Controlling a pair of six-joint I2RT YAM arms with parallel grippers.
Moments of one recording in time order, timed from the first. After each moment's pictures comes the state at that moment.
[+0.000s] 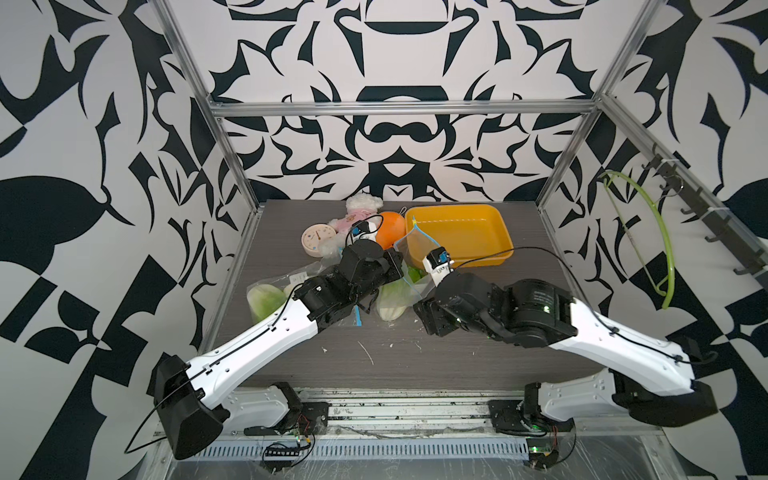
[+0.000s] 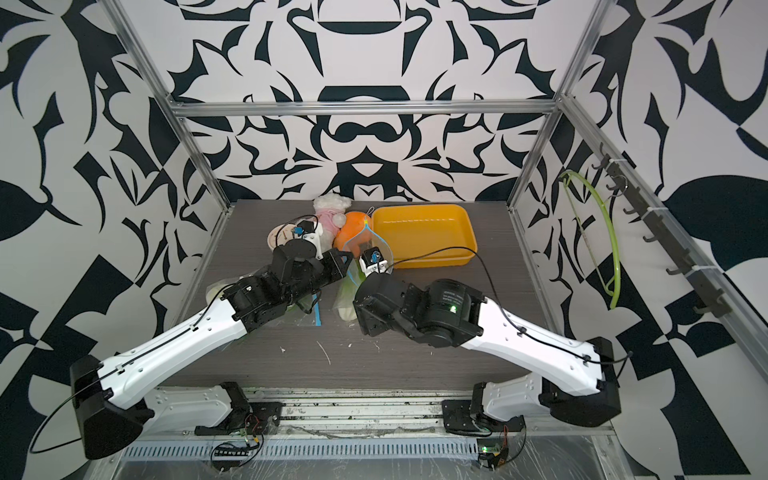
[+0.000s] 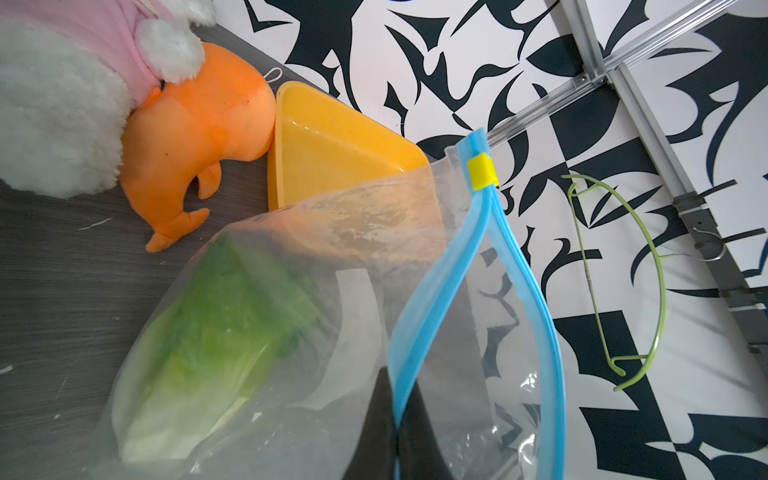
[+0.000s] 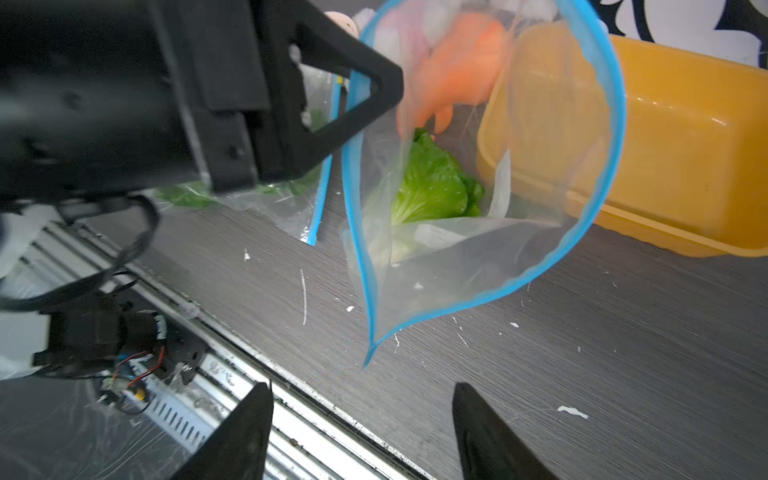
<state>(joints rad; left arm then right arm) -0.88 1.22 1.13 -0.30 -0.16 -0.96 1.23 1.31 1.56 -1.19 0.41 0.68</state>
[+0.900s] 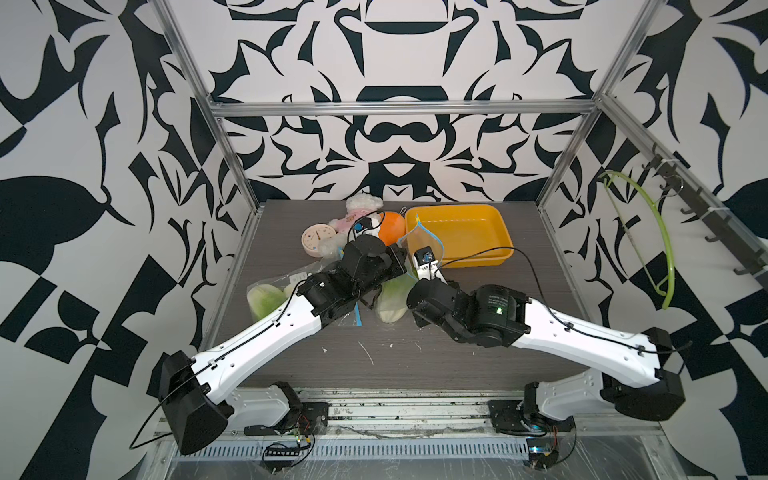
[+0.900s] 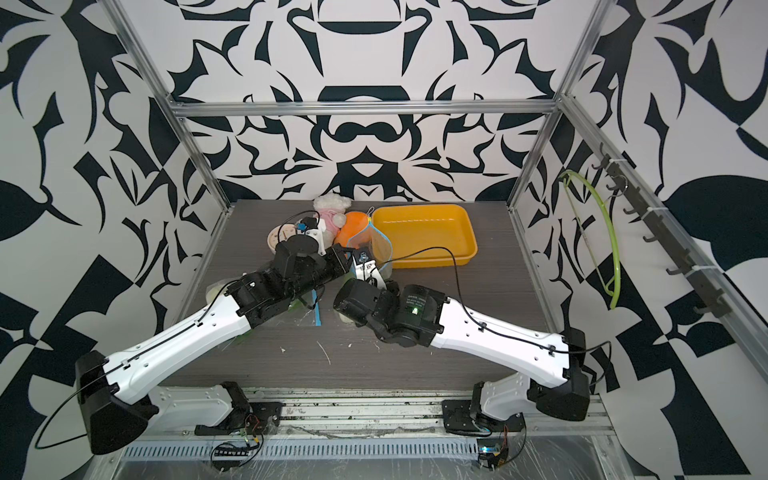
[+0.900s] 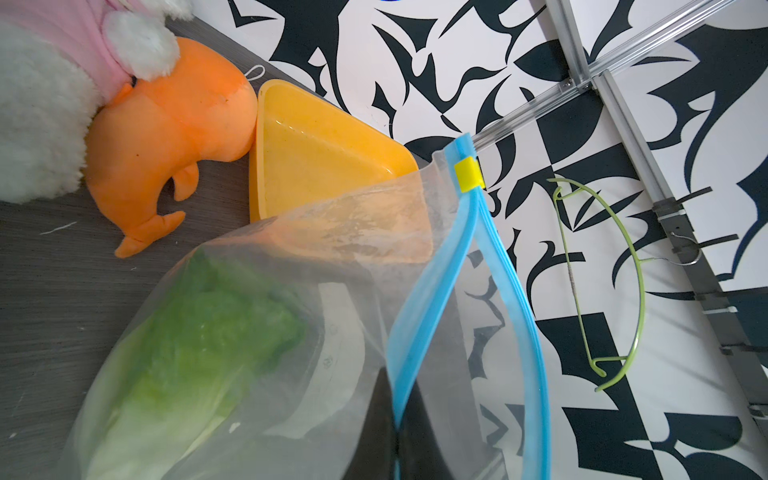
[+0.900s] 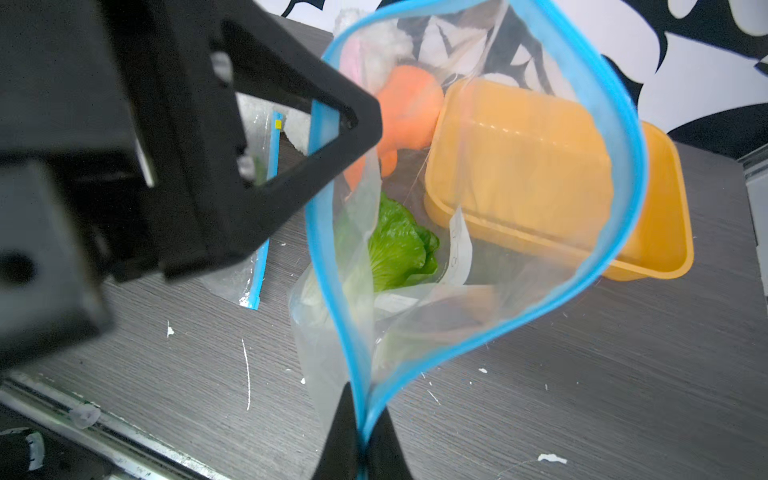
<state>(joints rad) -0.87 1.25 1.15 -0.28 -0.13 -0.97 1.23 1.38 1.47 -1.02 0.62 0.67</state>
